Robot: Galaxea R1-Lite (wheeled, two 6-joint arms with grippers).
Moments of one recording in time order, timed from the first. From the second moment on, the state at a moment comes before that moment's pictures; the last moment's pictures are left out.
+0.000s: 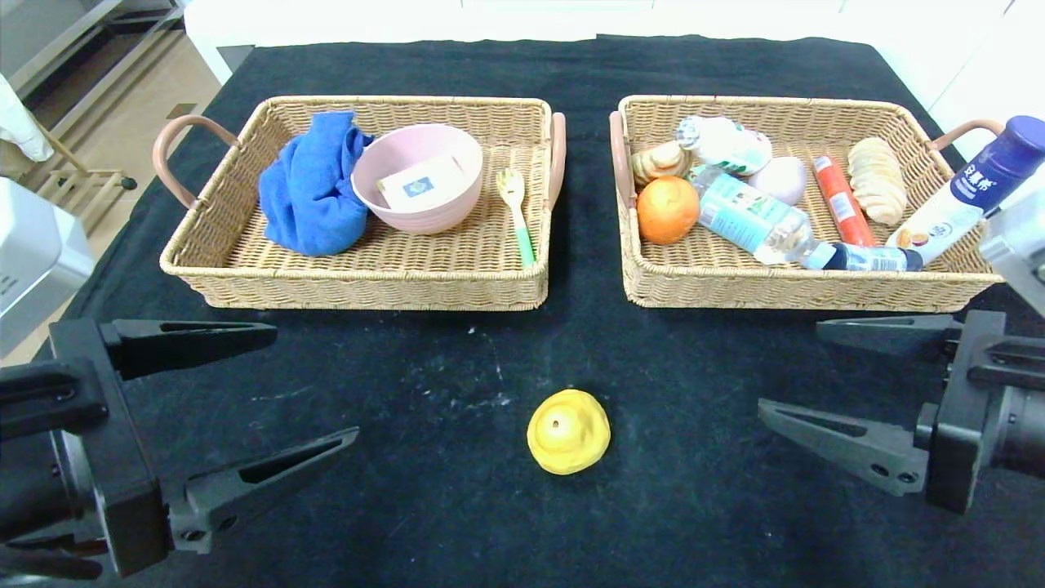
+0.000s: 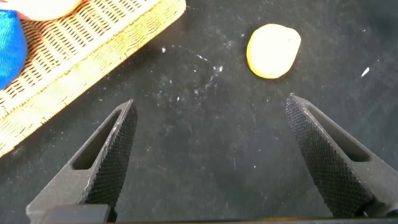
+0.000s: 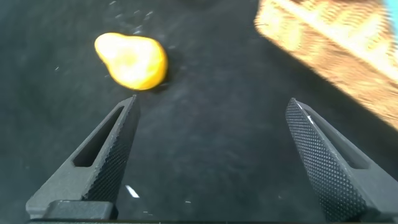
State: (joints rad) left arm -0.50 1.06 -0.83 0.05 -0.13 0.30; right arm 0.57 1.24 -0.81 -0.15 0.16 -0.17
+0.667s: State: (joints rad) left arm -0.50 1.02 -0.84 0.05 -0.12 0.29; right arm 0.81 1.45 -0.79 -0.38 -0.03 -0.17
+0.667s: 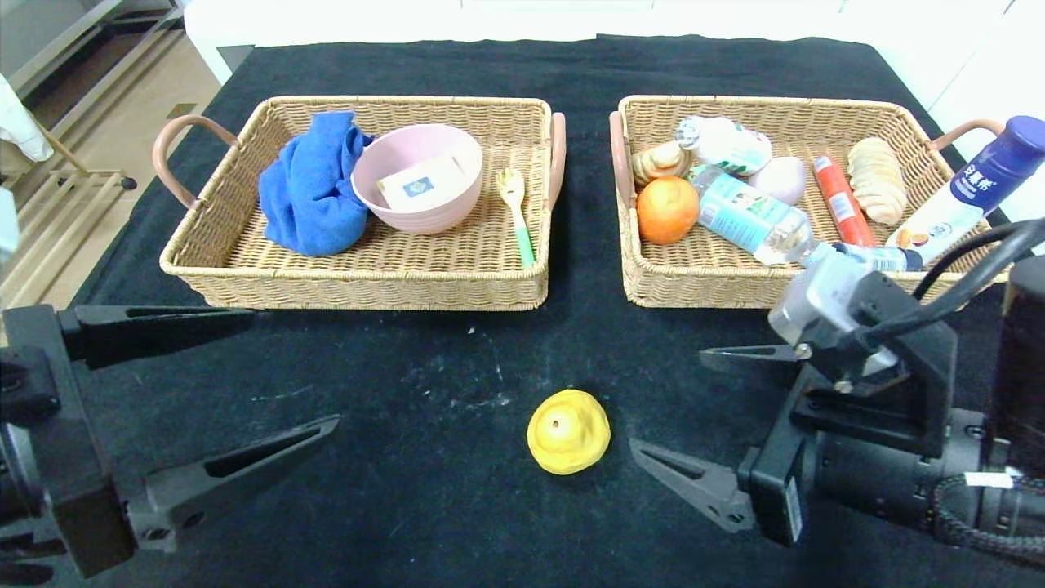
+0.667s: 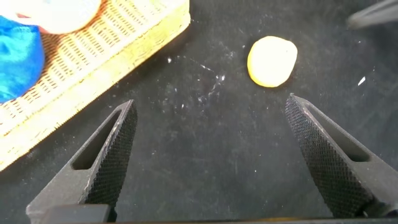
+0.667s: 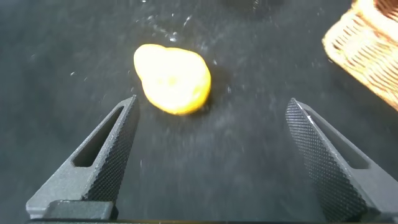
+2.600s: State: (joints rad) left arm -0.51 1.01 -0.84 0.05 -0.15 0.29; right arm 0.89 1.83 -0.72 -0.92 -0.06 -0.23
